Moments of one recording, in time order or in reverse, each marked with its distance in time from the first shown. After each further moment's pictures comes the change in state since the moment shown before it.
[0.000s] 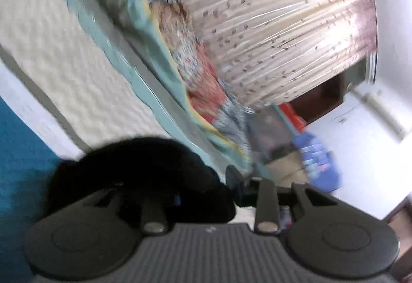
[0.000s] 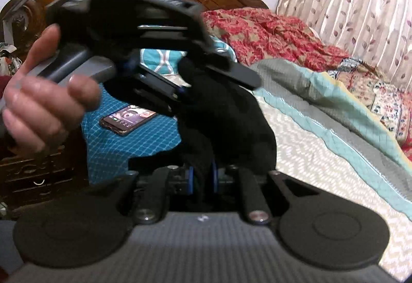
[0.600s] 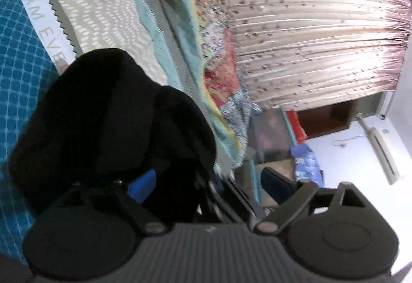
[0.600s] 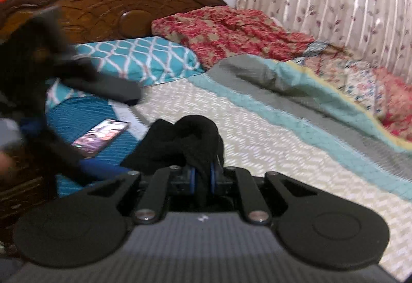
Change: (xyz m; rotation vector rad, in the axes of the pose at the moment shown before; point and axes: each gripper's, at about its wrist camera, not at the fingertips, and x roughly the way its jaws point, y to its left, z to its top) left arm 0.010 0.007 -0.016 -0.331 0.087 -0.026; right arm 0.022 -0.039 0.009 0.179 -0.018 -0.095
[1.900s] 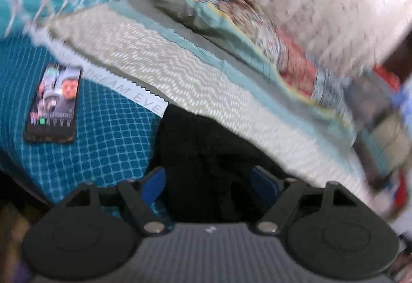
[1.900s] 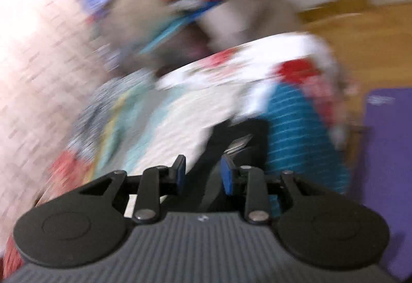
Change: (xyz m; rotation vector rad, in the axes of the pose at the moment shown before) left arm -0.071 -0.056 -0.054 0.384 -0.142 0.532; right arm -0.401 -0.191 -0.259 1.320 -0.452 -0.982
